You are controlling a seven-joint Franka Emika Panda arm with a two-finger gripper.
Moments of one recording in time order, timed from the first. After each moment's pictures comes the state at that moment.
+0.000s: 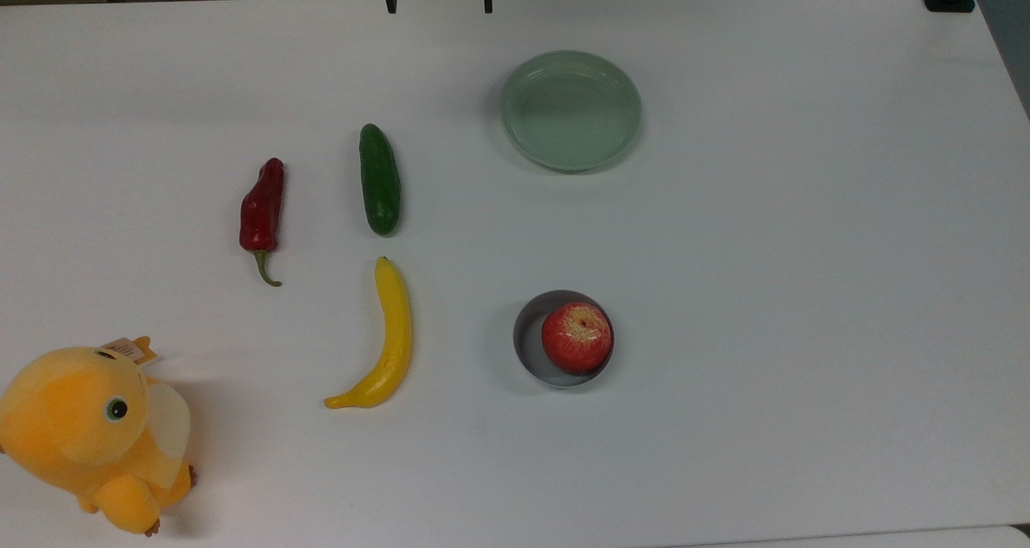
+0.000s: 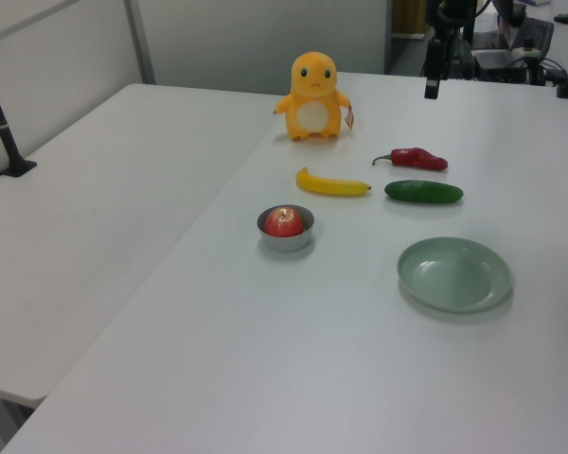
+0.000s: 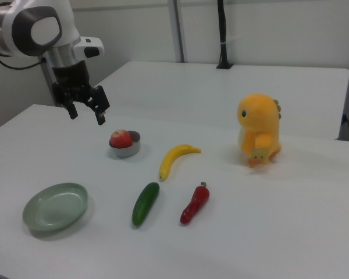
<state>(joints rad) 0.10 -0.04 -0.01 -1.72 0.01 1.74 0.04</state>
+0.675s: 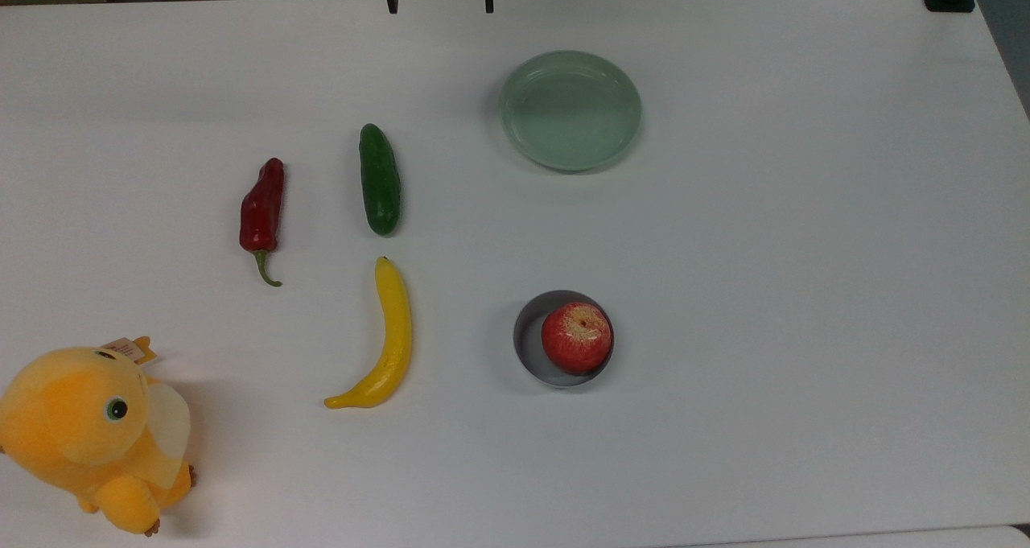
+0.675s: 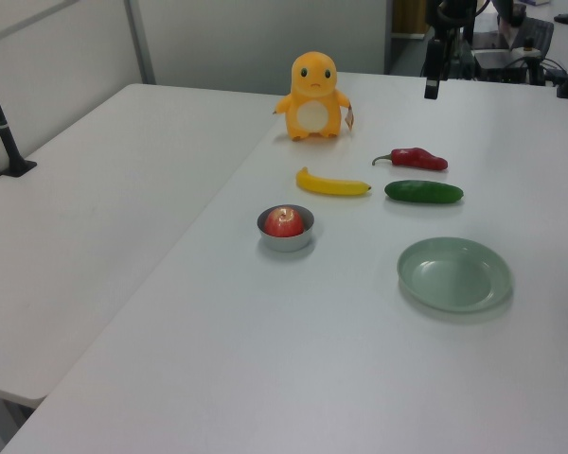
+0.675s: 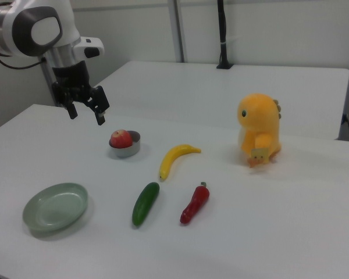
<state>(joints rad) 0.10 -0.04 -0.01 -1.72 0.02 1.74 0.04</state>
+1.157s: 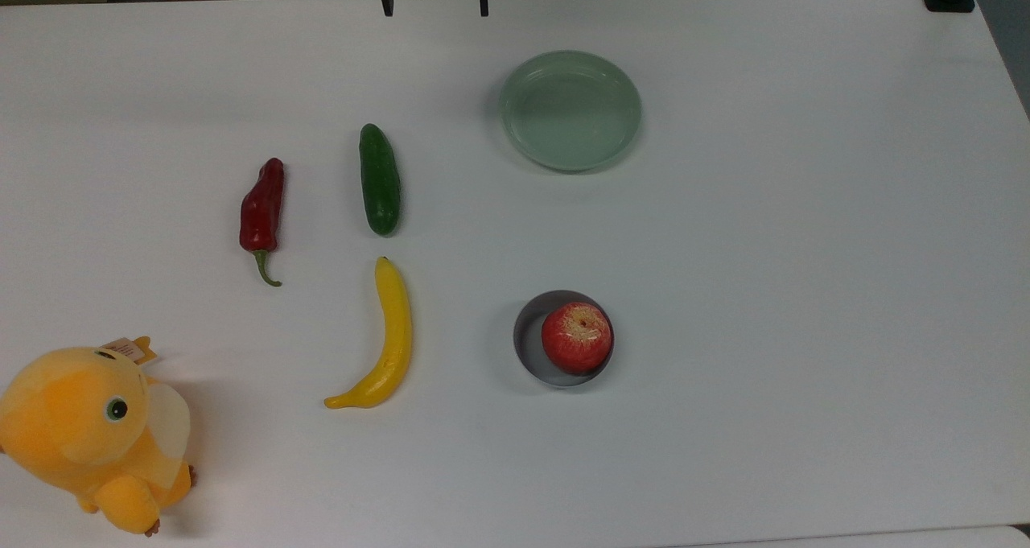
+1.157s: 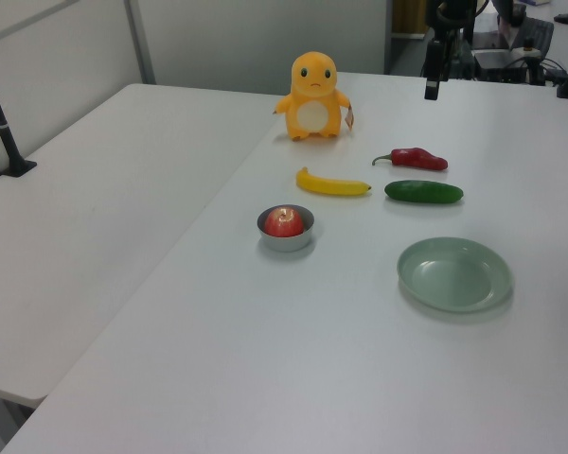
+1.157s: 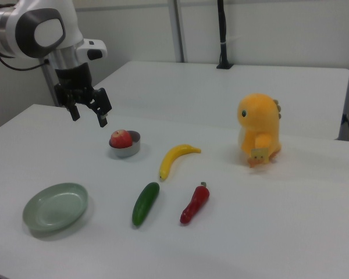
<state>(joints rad) 0.10 -0.03 -0.01 -1.72 0.02 1.74 0.04</state>
